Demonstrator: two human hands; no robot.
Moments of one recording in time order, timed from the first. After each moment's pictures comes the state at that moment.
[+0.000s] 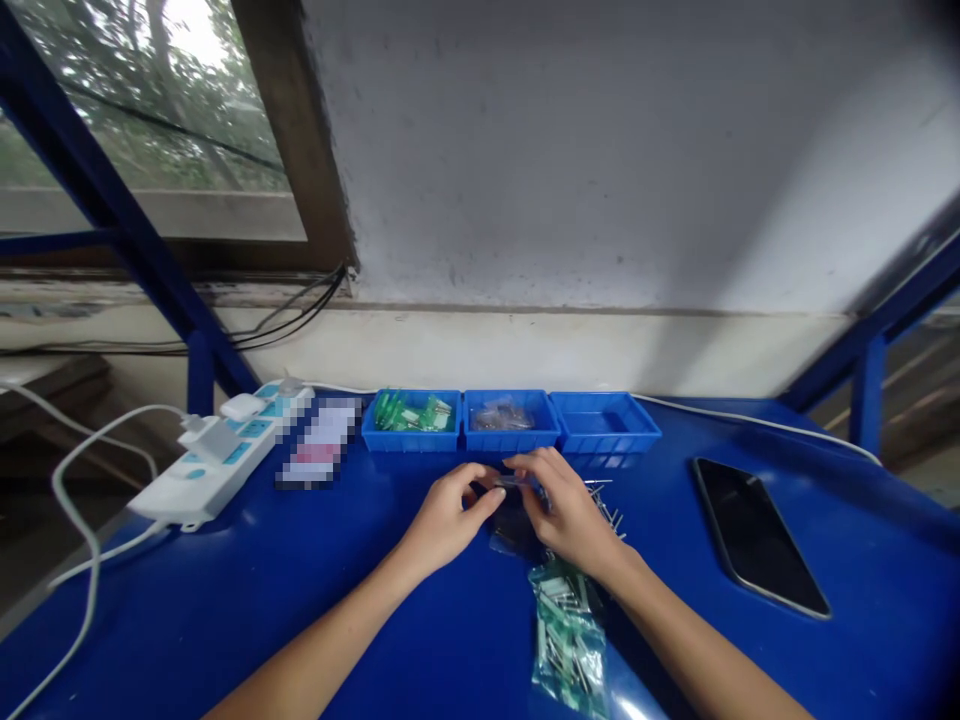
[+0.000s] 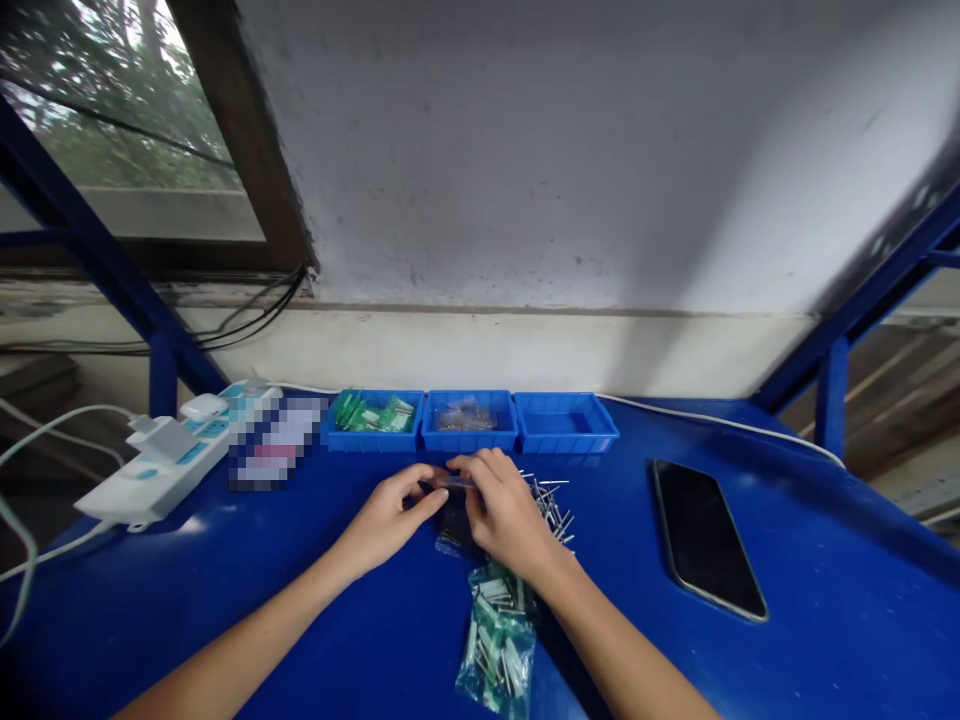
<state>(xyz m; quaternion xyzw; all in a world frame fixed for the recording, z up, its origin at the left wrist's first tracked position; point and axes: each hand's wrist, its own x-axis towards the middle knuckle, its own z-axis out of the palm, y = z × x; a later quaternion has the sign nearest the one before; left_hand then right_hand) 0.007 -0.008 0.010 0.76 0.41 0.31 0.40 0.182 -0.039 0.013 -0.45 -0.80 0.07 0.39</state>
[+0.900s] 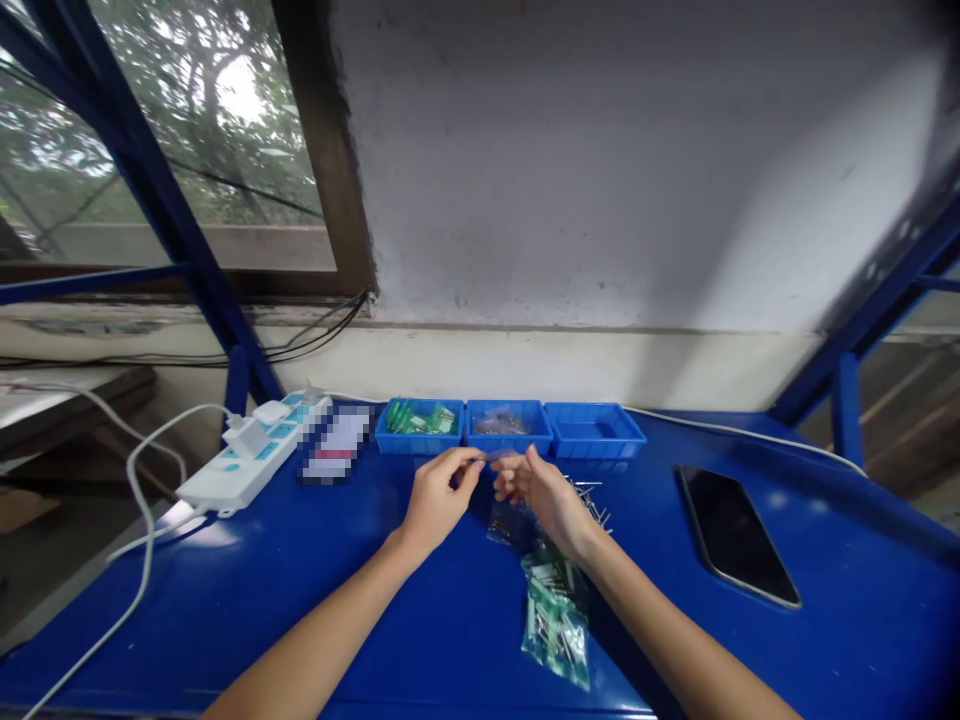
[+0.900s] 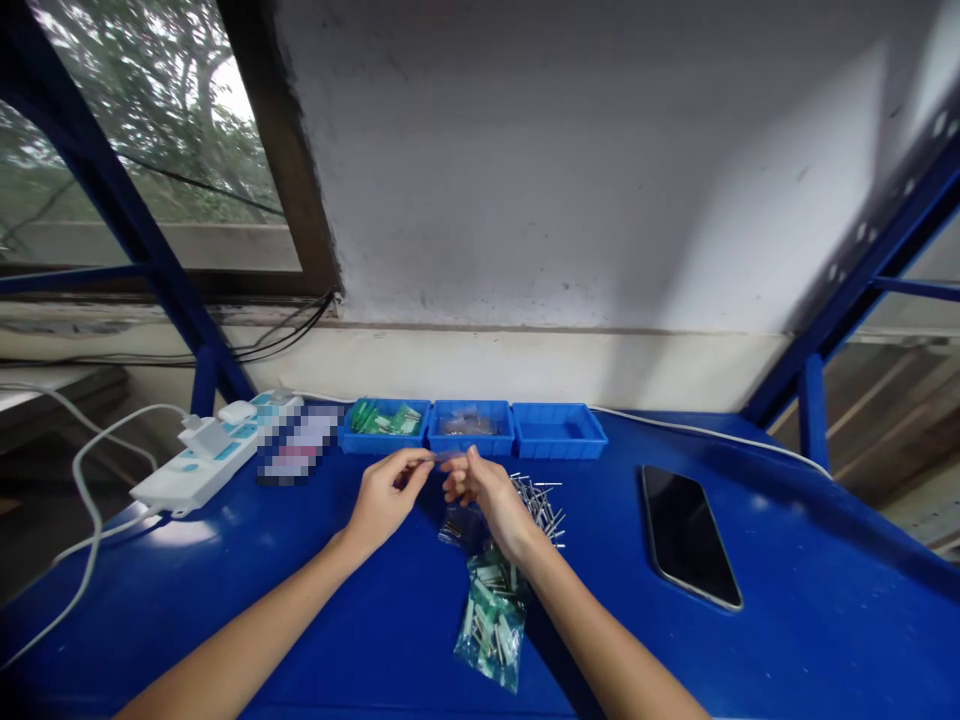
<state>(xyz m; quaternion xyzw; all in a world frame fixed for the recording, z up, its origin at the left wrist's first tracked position) -0.001 -0.009 0.014 0.77 0.40 0.46 0.17 0.164 -0.044 0.023 -0.45 -0.59 0.45 0.50</state>
